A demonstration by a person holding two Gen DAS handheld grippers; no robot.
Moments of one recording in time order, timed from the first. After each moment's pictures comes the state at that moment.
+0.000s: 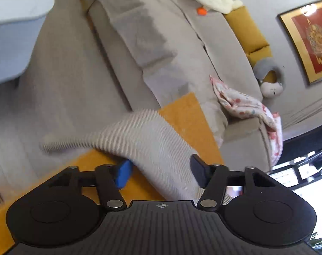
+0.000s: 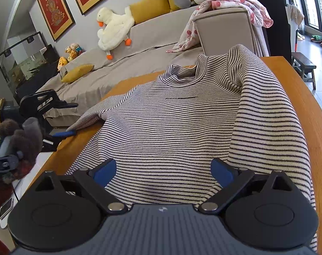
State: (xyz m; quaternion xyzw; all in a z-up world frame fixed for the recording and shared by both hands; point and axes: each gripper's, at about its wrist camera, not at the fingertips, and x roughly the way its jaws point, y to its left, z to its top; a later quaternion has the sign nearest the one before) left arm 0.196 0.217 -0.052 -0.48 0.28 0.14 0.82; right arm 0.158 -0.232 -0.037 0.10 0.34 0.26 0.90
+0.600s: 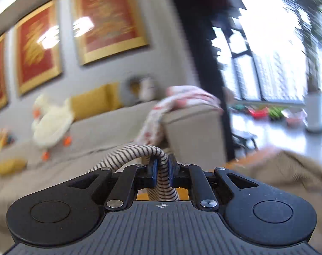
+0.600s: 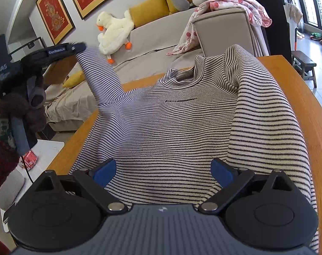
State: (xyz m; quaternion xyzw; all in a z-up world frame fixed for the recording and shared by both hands) left arm 0.179 -0.007 0.047 0.19 0.10 -0.07 0.97; right arm 0.156 -0.237 -0.039 0.11 0.34 0.26 0.90
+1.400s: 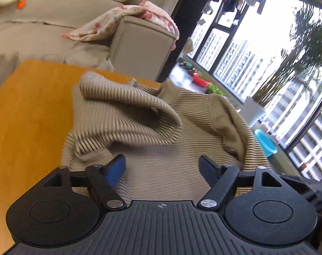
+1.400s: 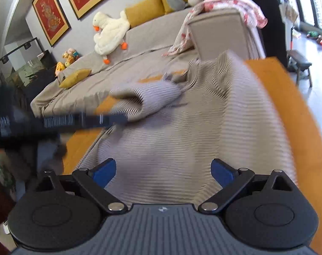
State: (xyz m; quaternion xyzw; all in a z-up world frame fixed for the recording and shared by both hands) left arm 0.202 0.032 -0.037 -0.15 0.32 -0.21 0.91; right arm 0.160 -0.260 -0.020 0.09 0.34 0.23 0.91
